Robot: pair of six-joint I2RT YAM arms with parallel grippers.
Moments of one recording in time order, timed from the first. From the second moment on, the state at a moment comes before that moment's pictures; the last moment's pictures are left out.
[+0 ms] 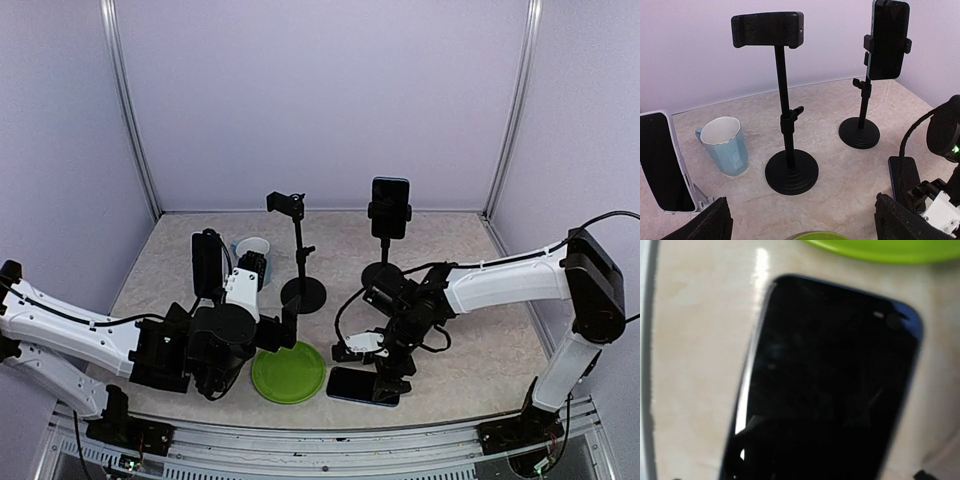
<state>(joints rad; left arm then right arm) -1.39 1.32 0.74 0.19 -1.04 -0.34 0.94 1.71 1.02 -0.64 -0.39 -0.63</state>
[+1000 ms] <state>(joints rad) -1.43 1.31 0.74 0.16 -1.11 -0.42 1.09 1.72 0.99 -0.63 -0.09 -0.56</state>
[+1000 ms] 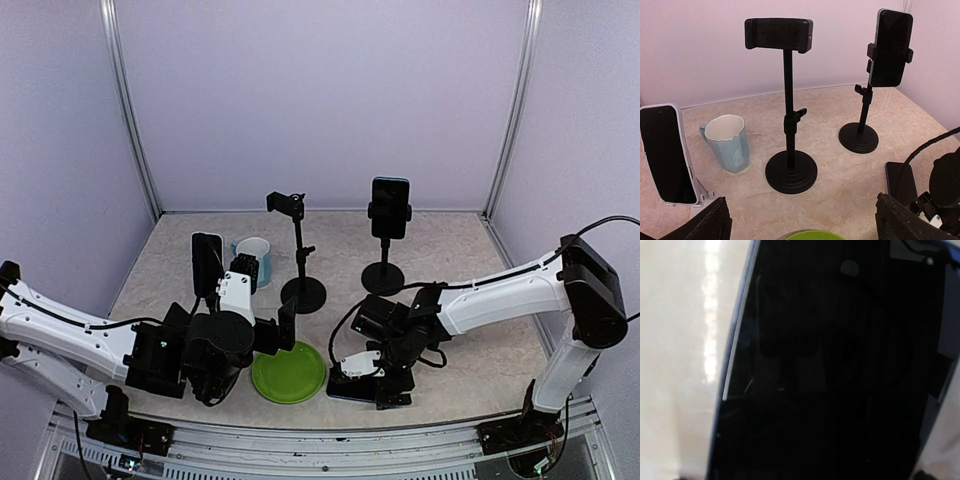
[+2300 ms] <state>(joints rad) -1.21 1.38 0.82 0.24 -0.37 -0.61 1.07 1.26 0.94 -0.57 -0.01 -0.82</state>
